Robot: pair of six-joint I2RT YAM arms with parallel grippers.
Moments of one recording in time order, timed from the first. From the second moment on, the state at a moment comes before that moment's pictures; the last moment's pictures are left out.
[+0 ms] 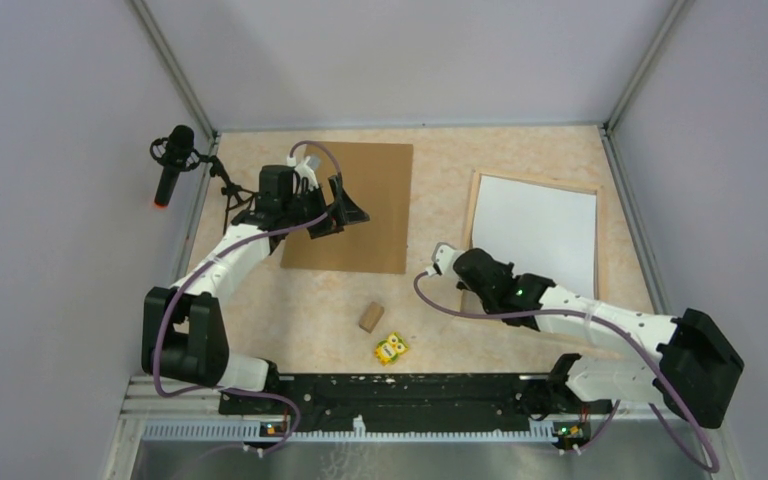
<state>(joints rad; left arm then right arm) -0.20 1.42 0.98 -0.21 0.60 -0.56 0.90 1.14 0.64 -0.37 0.63 -0.55</state>
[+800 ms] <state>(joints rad) -0.20 1.42 0.97 -0.19 0.62 -0.57 0.83 1.19 0.63 -0.30 0.68 -0.63</state>
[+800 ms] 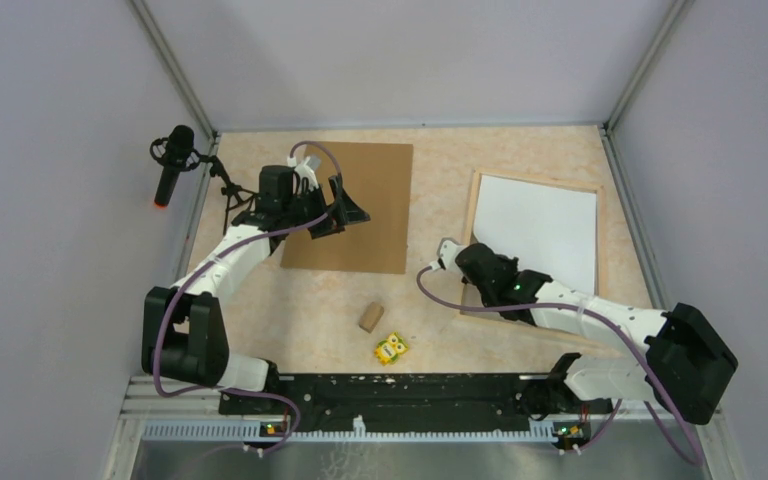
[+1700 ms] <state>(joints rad) -0.20 1.42 0.96 -0.19 0.63 -0.57 0.84 1.24 0.63 -0.40 0.61 -0.58</state>
